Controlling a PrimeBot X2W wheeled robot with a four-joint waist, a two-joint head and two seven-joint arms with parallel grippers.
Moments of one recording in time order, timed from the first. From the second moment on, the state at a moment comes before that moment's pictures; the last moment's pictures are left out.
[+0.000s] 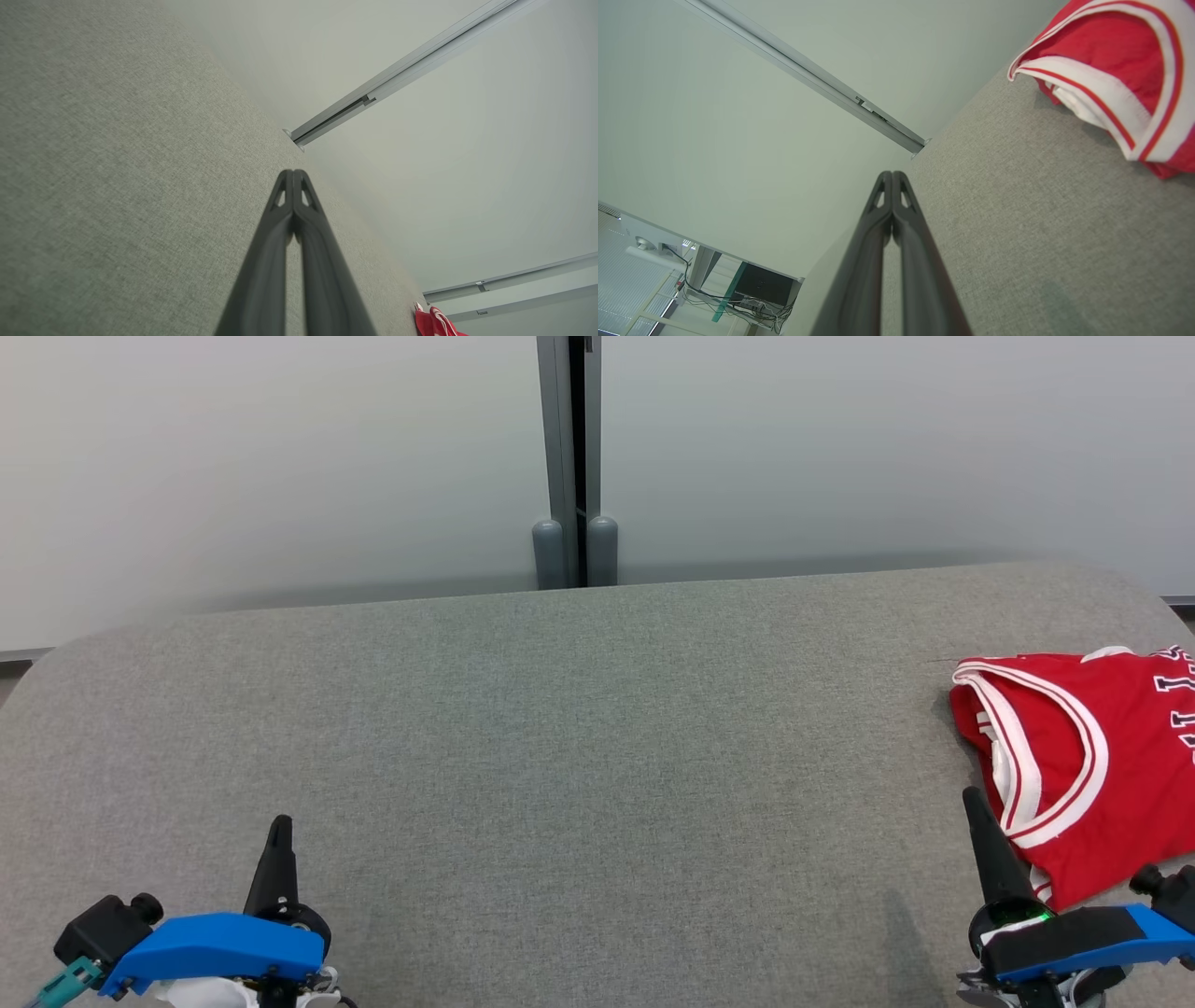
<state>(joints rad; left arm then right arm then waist) -0.05 0.15 -0.07 0.26 -1.08 -0.03 -0.05 -0.02 -0.07 -0.03 0.14 1.01 0.13 0.00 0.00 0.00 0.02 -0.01</state>
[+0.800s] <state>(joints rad) -0.07 0.11 0.00 0.25 -1.29 -0.07 0.02 -0.05 -0.07 -0.05 0.18 1.26 0.13 0.03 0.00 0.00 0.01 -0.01</state>
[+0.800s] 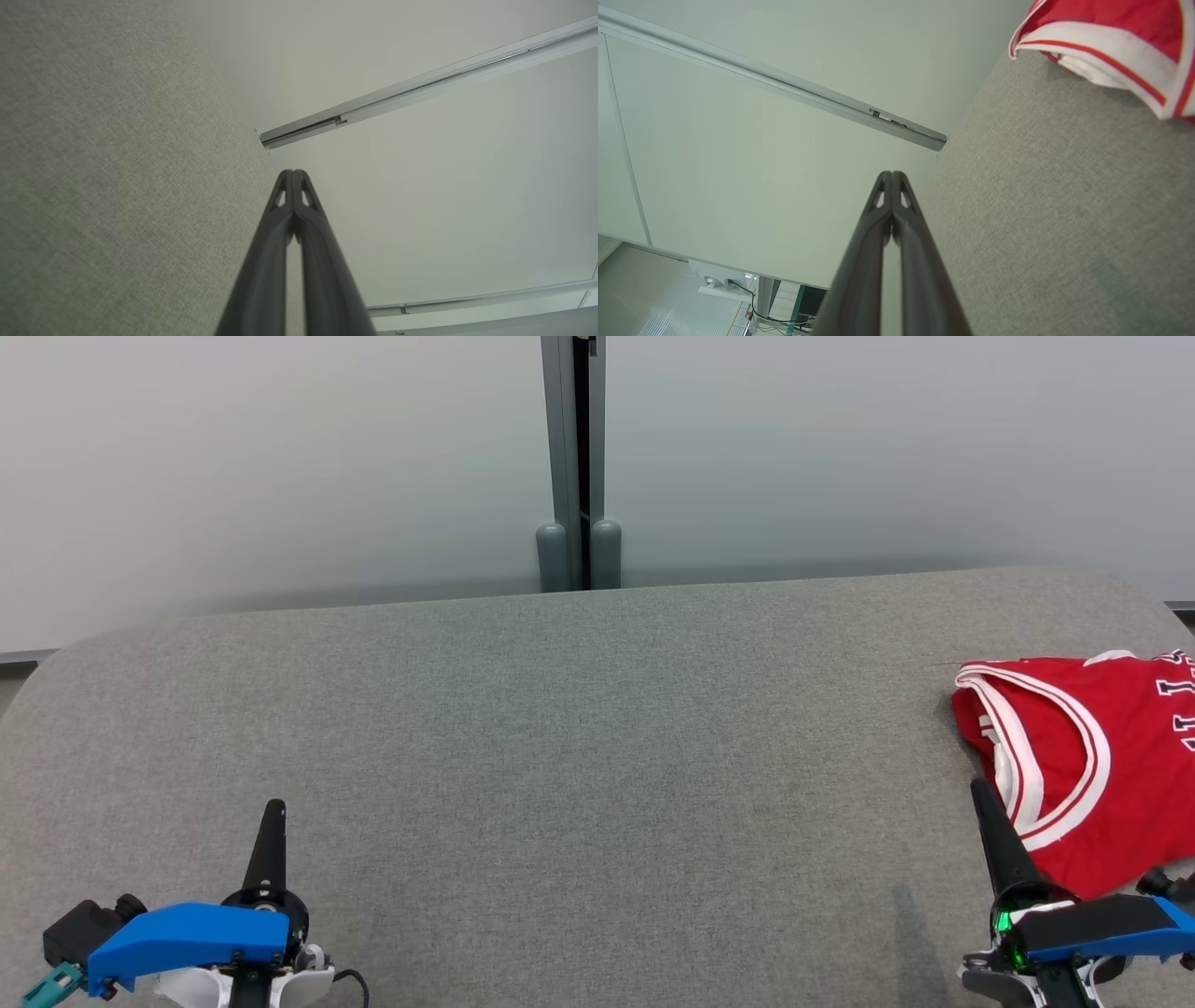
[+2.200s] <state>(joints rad) -0.10 0.06 0.10 0.25 -1.58 -0.12 0.10 -0.09 -0.07 -0.08 0.24 1.59 0.13 0.08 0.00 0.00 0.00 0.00</state>
